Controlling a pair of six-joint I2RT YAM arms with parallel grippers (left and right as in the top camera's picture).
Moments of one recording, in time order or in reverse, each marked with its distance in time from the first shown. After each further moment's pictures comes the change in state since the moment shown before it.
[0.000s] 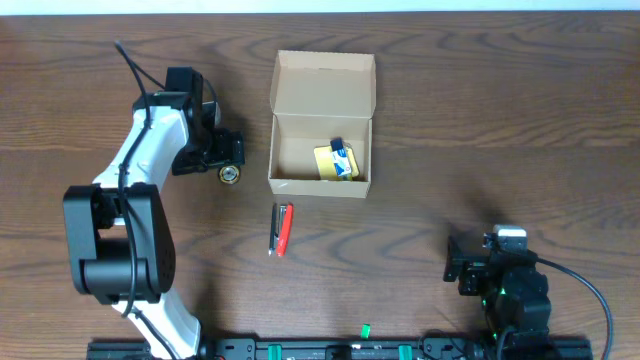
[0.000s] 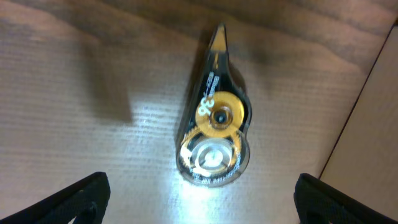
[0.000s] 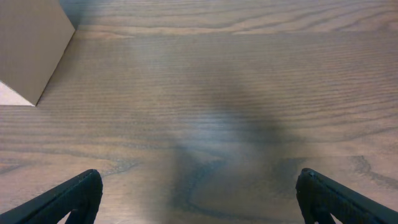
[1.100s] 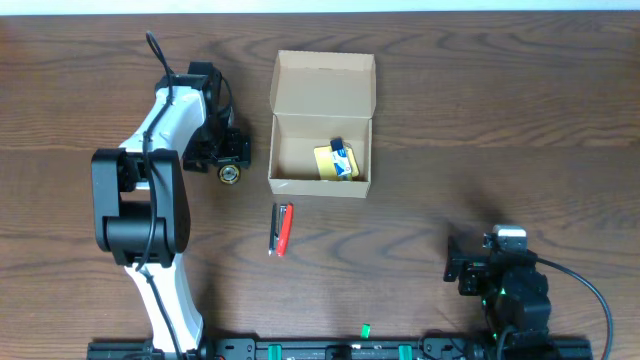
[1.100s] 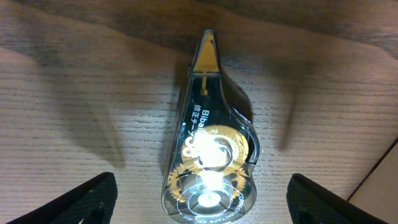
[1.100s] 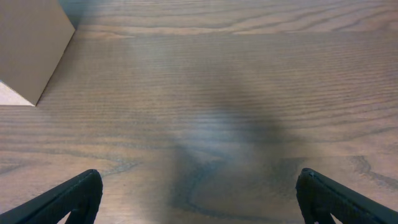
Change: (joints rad) left arm -0.040 0.206 0.165 -0.122 -0.033 0.026; right arm 0.000 0.000 0.000 0.000 0.000 0.000
